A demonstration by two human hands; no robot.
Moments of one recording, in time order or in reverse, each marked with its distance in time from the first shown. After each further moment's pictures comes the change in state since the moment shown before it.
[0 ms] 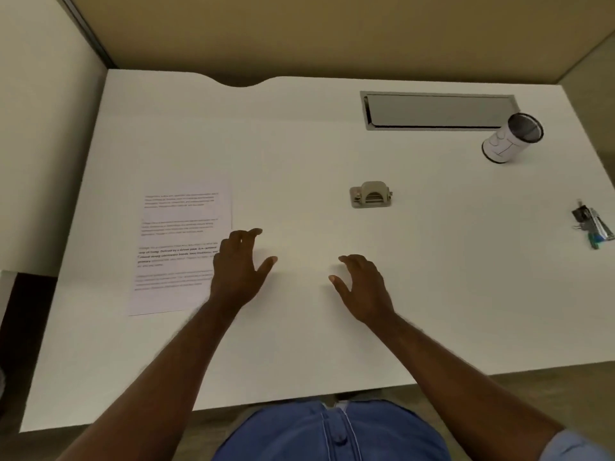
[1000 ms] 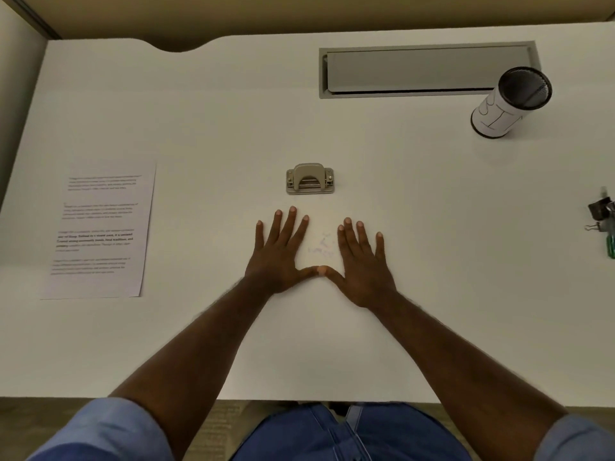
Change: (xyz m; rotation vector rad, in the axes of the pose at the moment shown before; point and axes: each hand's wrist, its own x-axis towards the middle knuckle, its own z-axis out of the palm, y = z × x) left_hand 0.043 0.156 0.178 0.425 -0.378 0.145; right_hand 0.045 0.178 -0.047 -0.335 -0.297 -0.172
